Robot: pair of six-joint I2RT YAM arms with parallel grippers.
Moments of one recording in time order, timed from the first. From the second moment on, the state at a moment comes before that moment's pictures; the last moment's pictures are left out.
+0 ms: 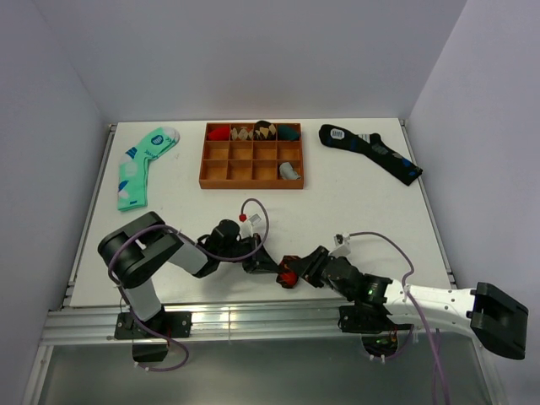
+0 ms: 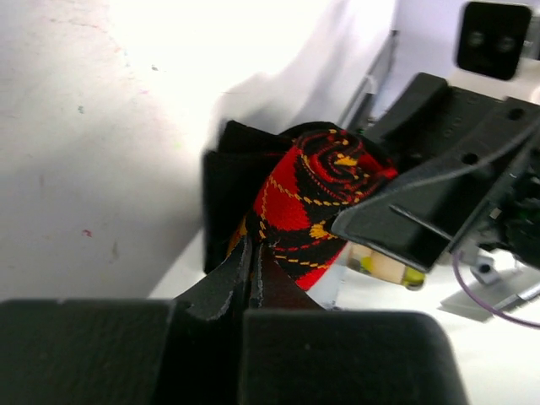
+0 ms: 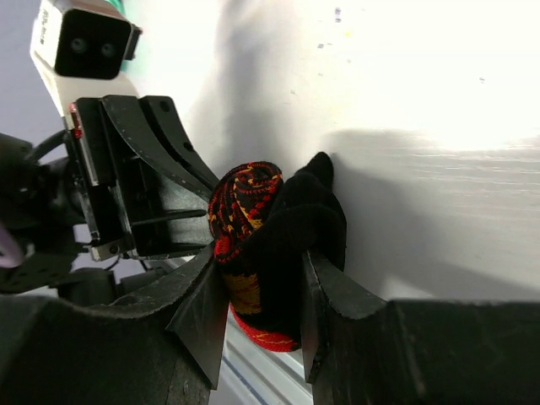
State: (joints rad) left arm -0.82 1.75 0.43 0.83 0.59 -1.14; right arm 1.08 0.73 0.01 0.24 0.33 1.40
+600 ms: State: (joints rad) left arm -0.89 1.76 0.51 0.66 0.47 -1.10; right arm 1.08 0.69 0.01 0.12 0.32 1.43
